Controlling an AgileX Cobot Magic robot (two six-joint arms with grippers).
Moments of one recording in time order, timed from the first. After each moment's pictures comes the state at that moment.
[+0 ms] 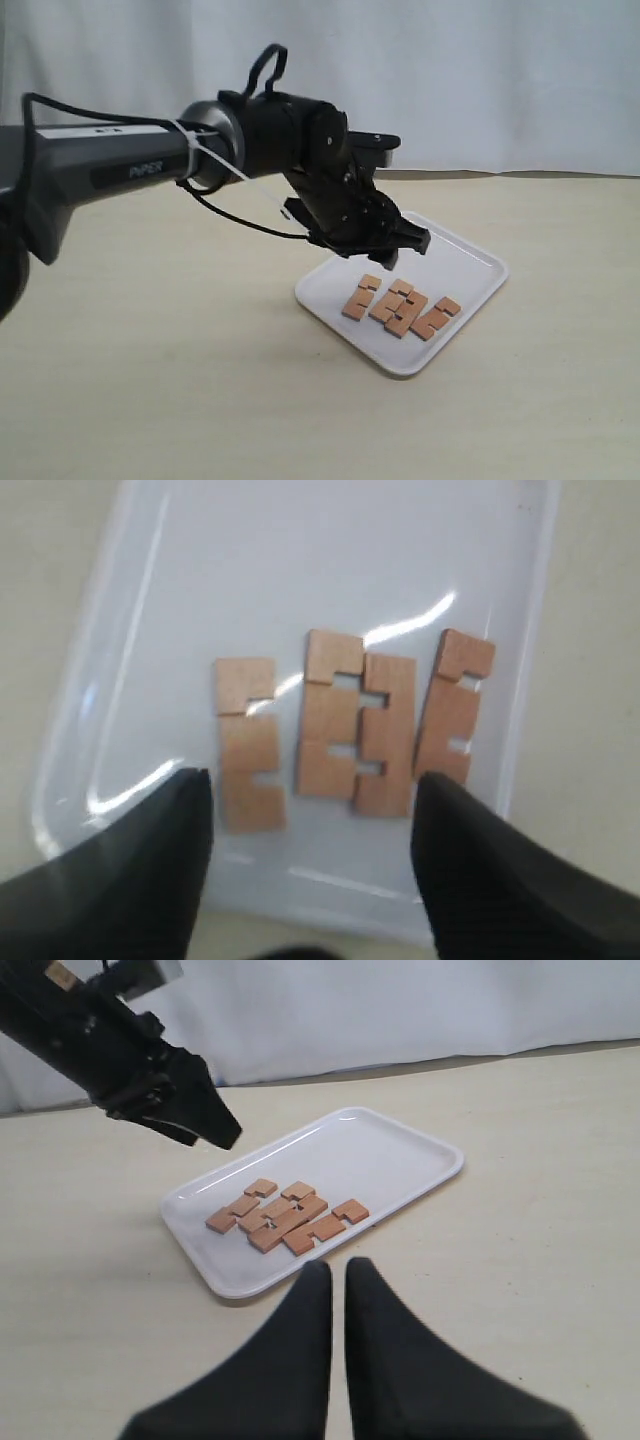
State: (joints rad) left arm -0.70 2.27 -1.89 -0.15 0.79 -0.11; right arm -0.18 0.00 0.00 0.31 0.35 -0.14
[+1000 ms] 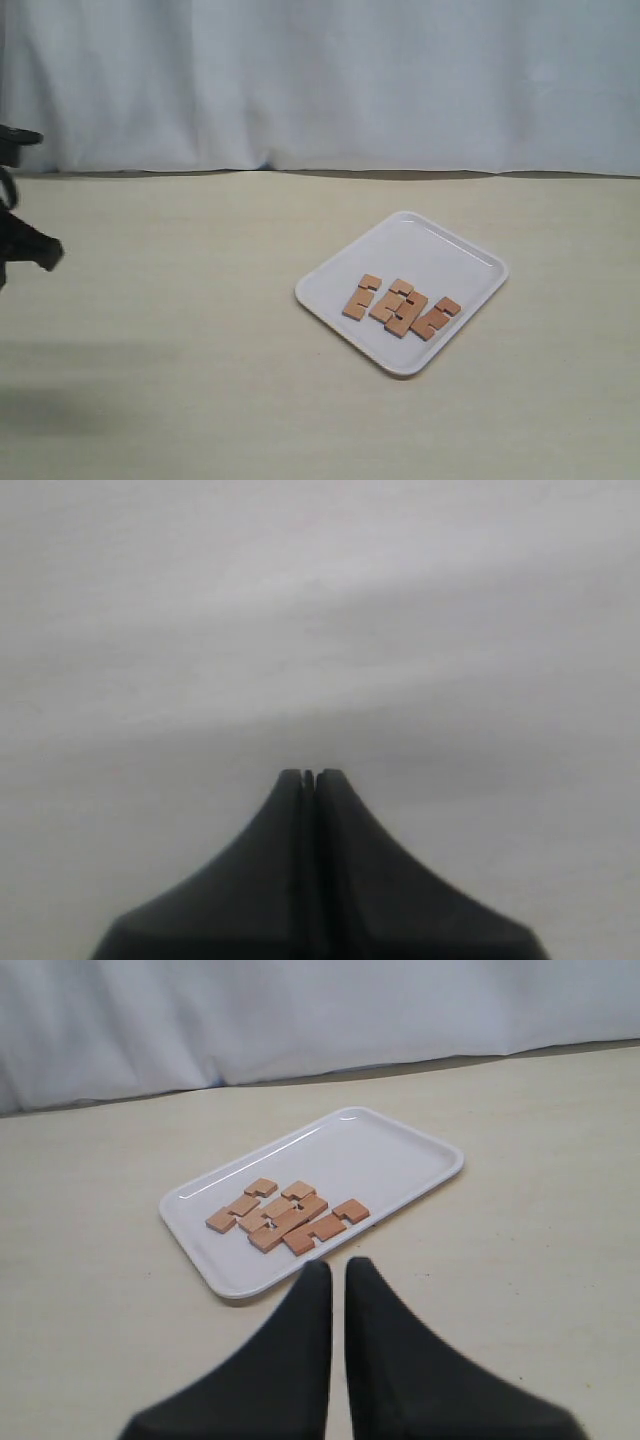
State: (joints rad) left arm -0.14 1.59 -1.15 0.13 1.07 0.00; right arm -0.18 0.00 0.00 0.31 0.35 -0.14
